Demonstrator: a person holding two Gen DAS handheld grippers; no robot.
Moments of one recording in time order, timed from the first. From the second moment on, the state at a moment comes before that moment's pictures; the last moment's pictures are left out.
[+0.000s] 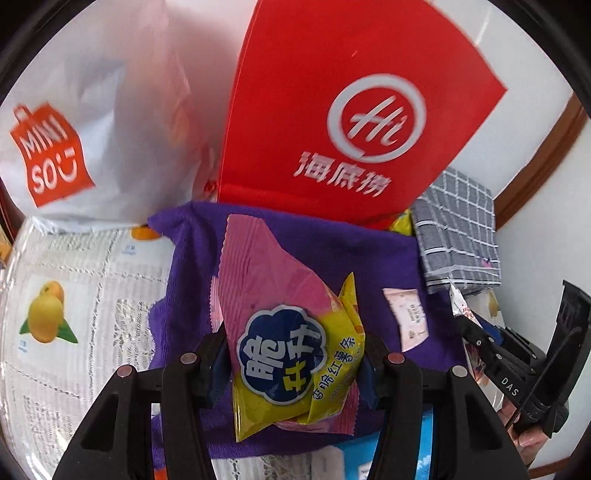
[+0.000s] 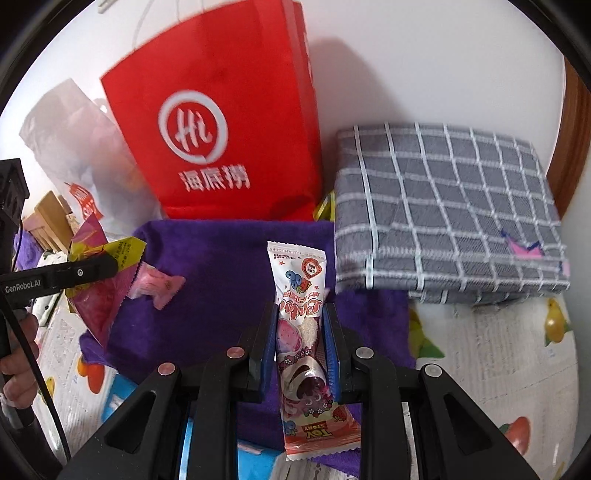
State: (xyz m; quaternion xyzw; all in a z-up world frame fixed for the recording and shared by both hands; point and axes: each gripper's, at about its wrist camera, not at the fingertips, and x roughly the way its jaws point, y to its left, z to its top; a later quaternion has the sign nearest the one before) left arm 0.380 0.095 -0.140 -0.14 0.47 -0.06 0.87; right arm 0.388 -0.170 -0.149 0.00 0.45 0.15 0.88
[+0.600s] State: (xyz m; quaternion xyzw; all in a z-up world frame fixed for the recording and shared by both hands) left arm 0.403 0.082 -0.185 -0.15 0.50 -0.06 0.85; right arm 0.395 -0.171 -0.191 -0.03 0.47 0.13 0.87
